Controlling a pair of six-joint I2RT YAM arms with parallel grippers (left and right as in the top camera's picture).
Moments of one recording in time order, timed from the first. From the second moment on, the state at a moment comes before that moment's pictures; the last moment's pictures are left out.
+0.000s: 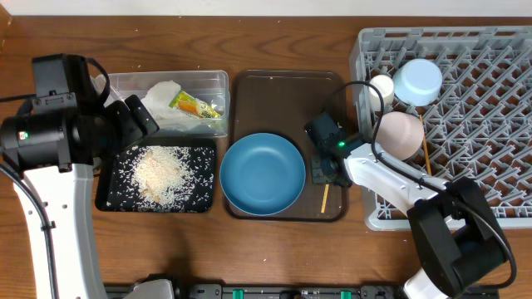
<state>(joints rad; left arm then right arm) 0.17 1.35 1.62 -1.42 0.04 -0.43 0.55 1.78 1.01 -0.63 0.11 0.48</state>
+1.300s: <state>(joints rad) 0.17 1.35 1.62 -1.42 0.04 -0.43 0.55 1.78 1.00 -0.62 0.11 0.66</state>
